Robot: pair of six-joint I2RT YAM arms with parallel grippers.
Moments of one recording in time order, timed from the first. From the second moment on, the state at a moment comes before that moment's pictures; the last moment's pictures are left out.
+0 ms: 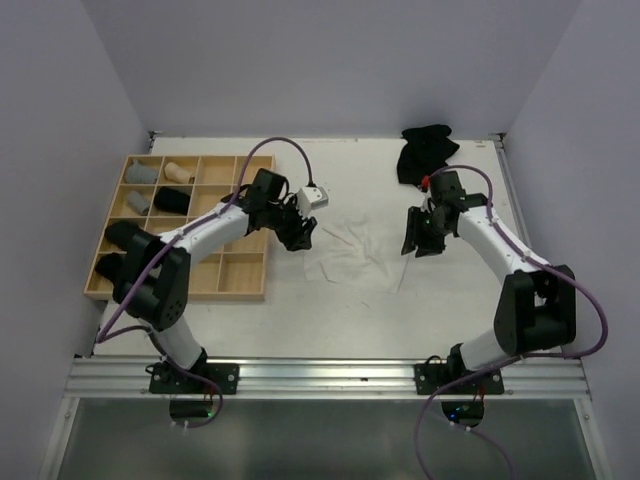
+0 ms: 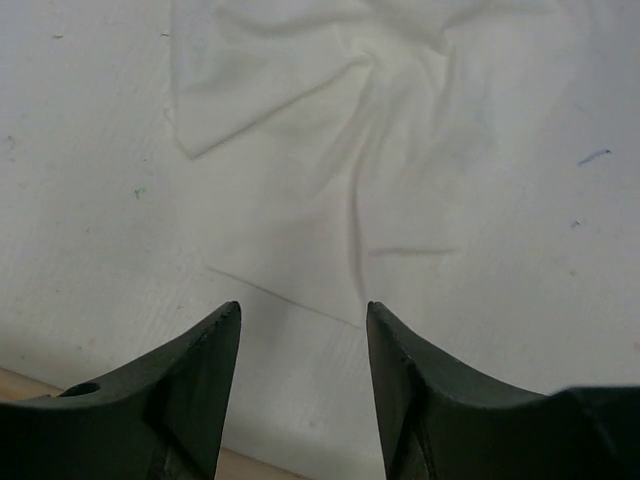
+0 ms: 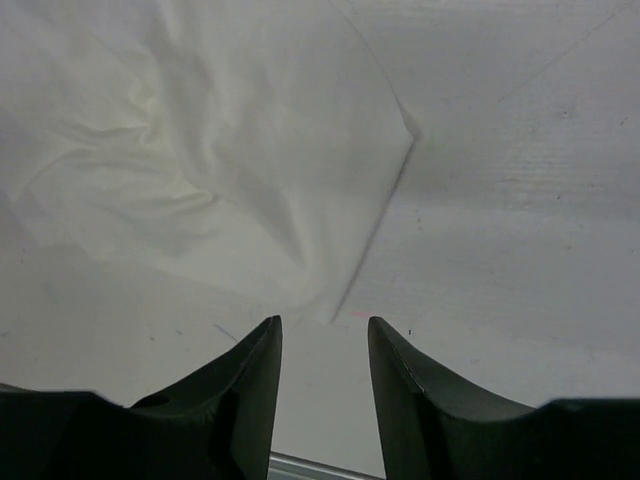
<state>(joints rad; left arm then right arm) -0.47 1.64 1.13 -0.40 0.56 0.45 0.17 1.47 1.11 -0.82 -0.19 0.30</state>
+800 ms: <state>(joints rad) -0.45 2.07 1.44 -0.46 0.40 0.31 0.17 1.91 1.26 -0.65 -0.08 0.32</state>
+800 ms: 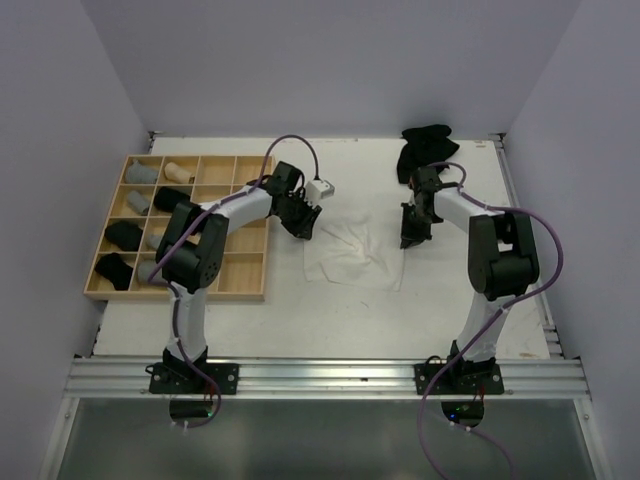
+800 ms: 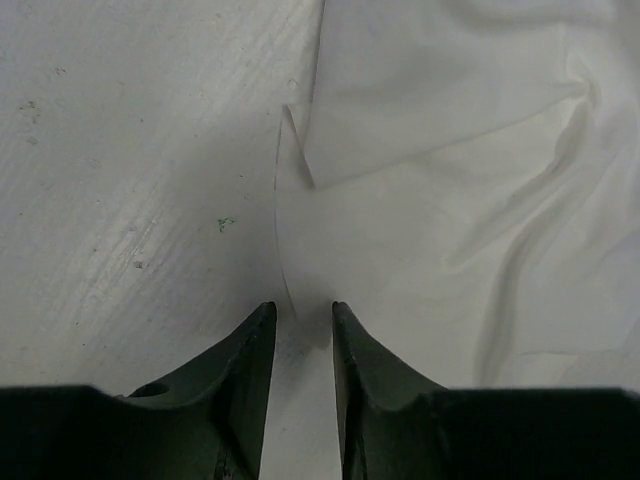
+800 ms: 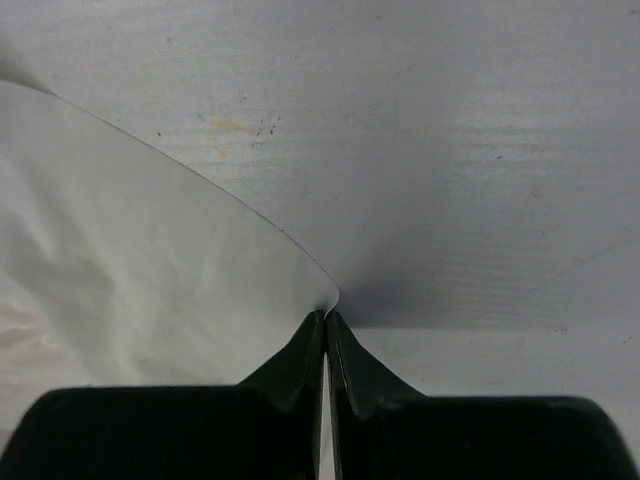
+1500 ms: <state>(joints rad) -0.44 2.04 1.52 -0.39 0.32 0.30 0.08 1.83 1.38 -0.74 0.01 0.29</state>
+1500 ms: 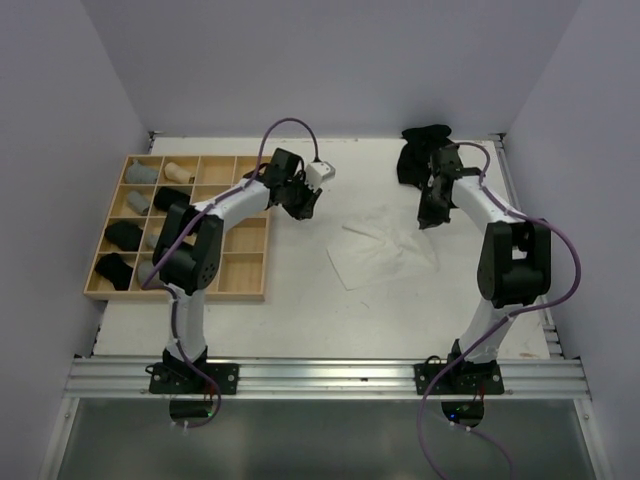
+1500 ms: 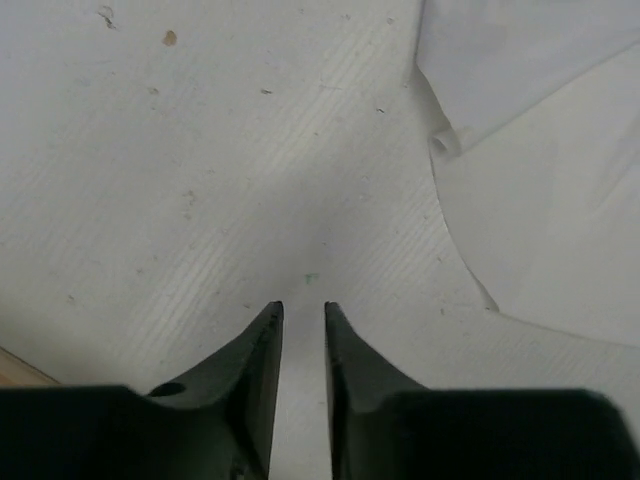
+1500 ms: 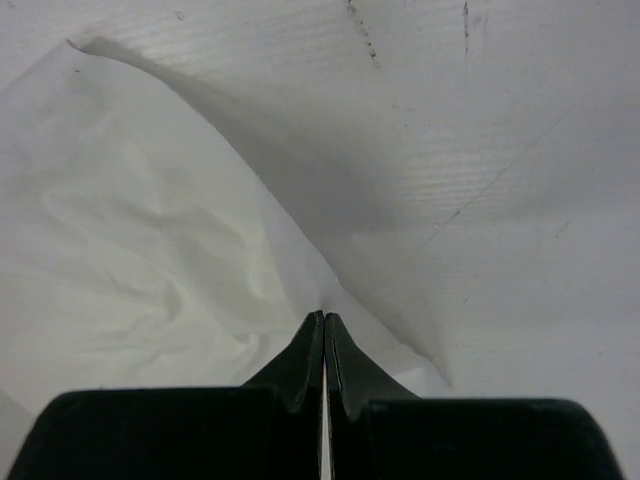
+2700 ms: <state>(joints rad) -0.82 1.87 1.12 -0.40 0.56 1.17 0.09 1.77 1.07 -0.70 -0.09 0.34</state>
